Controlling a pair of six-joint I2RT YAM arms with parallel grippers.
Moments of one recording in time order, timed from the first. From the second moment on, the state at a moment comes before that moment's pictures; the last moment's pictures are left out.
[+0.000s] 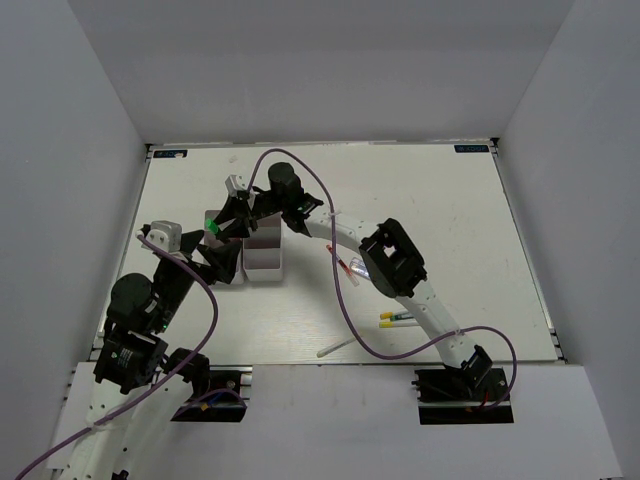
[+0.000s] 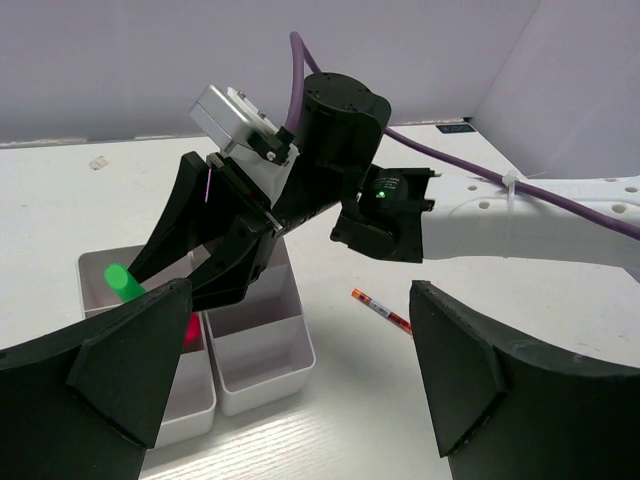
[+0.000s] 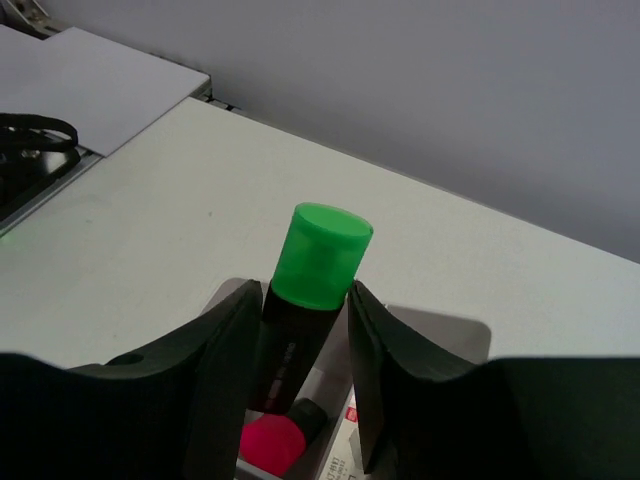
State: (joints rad) left arm -0.35 0.35 0.73 -0.32 0.04 -0.21; right arm 0.86 2.52 2.10 0.47 -1.14 -0.14
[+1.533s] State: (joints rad) left arm -0.53 1.32 1.00 -0.31 0.40 -0.40; right arm 0.22 1.38 1.10 -0.37 -0.62 -0.05
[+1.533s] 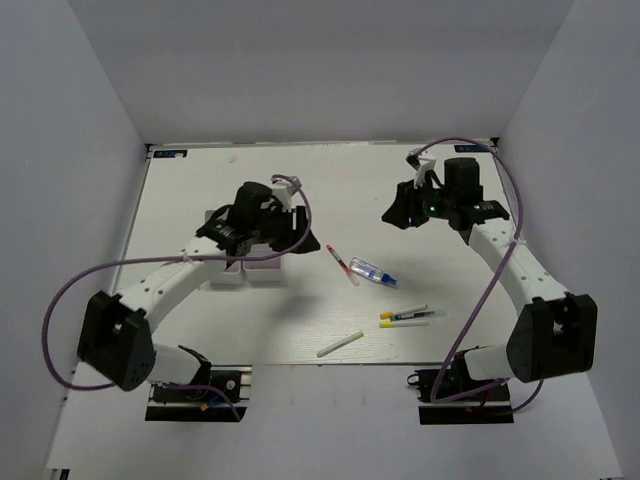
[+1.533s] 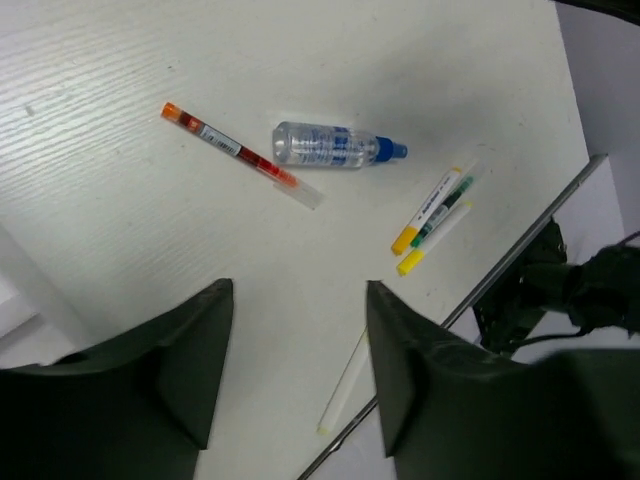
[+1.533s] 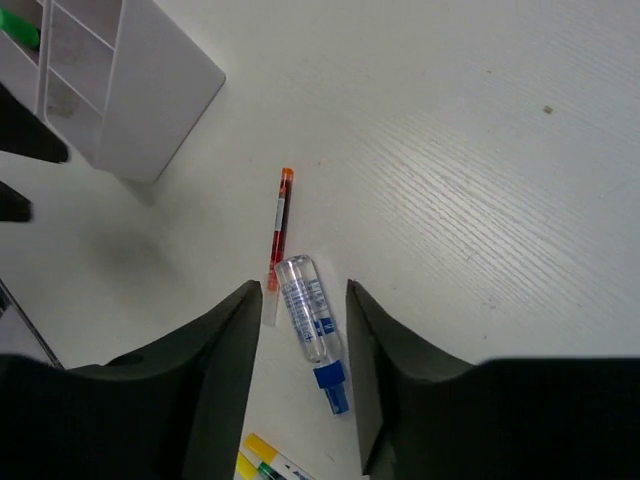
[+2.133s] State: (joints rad) left arm -0.75 1.98 1.58 -0.63 -0.11 -1.00; right arm 0.10 1.17 1.06 -0.43 -0.56 0.08
